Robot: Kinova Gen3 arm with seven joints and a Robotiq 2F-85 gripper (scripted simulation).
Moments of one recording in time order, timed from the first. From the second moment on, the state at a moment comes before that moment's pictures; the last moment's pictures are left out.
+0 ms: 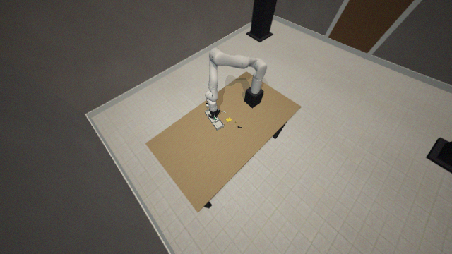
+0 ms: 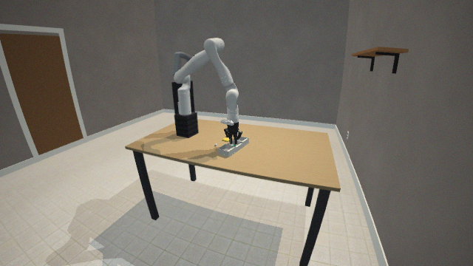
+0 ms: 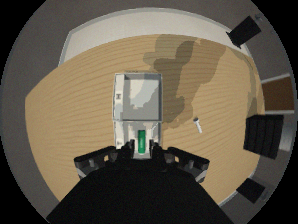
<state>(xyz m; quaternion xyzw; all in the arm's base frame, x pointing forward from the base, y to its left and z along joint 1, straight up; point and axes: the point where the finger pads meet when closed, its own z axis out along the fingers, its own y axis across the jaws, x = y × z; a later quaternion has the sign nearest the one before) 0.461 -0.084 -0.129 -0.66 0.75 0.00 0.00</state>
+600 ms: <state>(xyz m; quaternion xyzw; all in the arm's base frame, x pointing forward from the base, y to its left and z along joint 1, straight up) 0.459 -0.083 -0.103 -0.66 0.75 0.00 0.00</state>
